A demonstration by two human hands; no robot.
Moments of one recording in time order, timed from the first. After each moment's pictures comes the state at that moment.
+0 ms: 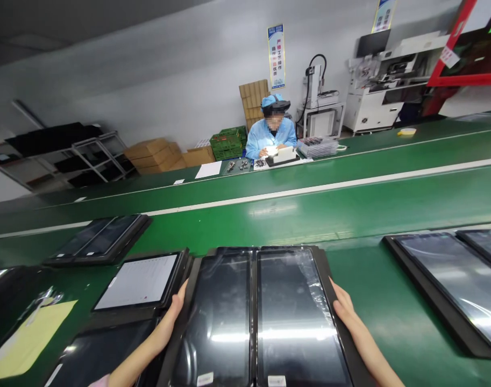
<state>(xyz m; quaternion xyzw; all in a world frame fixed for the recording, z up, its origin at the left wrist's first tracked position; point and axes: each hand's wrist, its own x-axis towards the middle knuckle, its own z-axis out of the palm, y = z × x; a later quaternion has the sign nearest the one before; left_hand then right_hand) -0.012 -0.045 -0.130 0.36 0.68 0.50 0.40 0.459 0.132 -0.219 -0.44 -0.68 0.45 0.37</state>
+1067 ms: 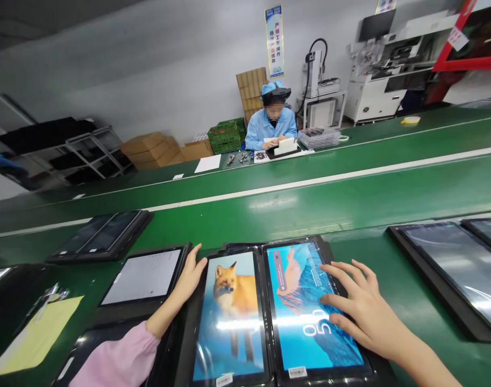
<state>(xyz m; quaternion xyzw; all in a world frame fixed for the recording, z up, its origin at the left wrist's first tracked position) 0.016 0.022 -0.052 0.48 0.75 0.40 0.22 0.452 0.107 -0.072 -0.23 -0.94 0.01 0.27</state>
